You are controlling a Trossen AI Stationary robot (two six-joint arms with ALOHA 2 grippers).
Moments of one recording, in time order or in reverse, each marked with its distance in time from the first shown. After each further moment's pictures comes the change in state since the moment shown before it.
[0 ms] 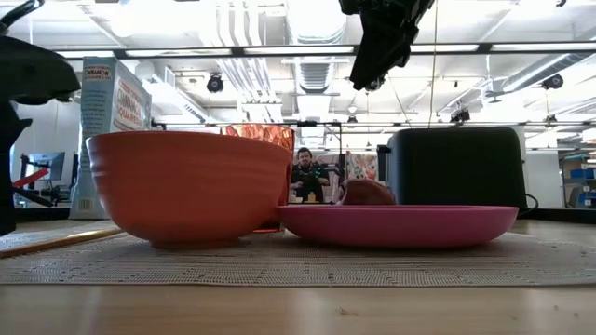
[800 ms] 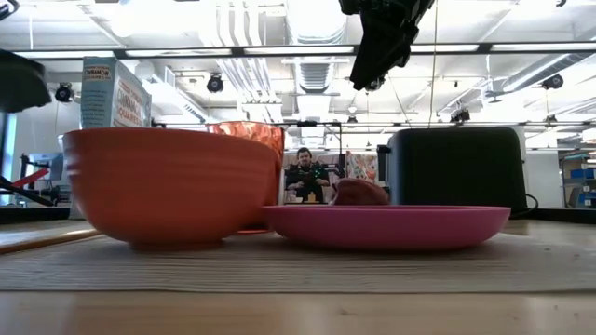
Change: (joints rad) left arm -0.029 0.020 0.003 -0.002 0.078 -0.050; right arm 0.000 0.000 0.000 -0.001 0.000 0.000
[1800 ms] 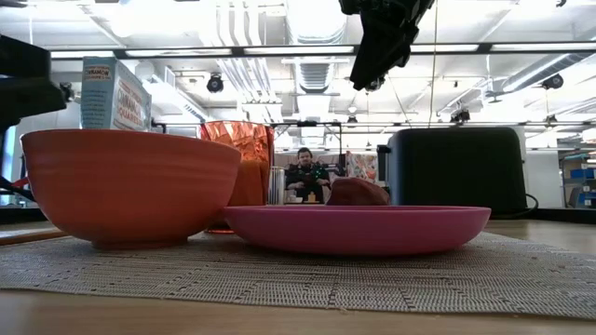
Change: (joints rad) left arm 0.021 0.000 0.050 -0.276 0.013 -0.057; right arm 0.000 0.000 0.000 0.000 0.000 0.000
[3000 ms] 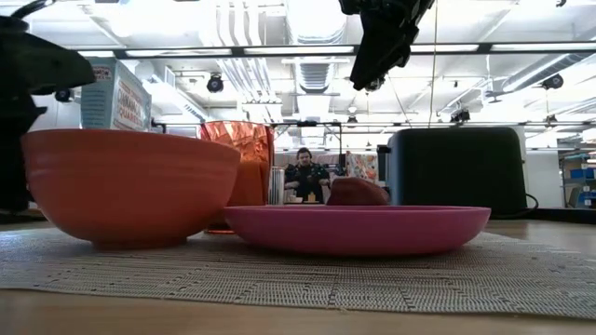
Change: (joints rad) left arm 0.042 -0.098 -0.083 0.205 -0.077 0.066; right arm 0.000 0.000 0.000 0.000 0.000 0.000
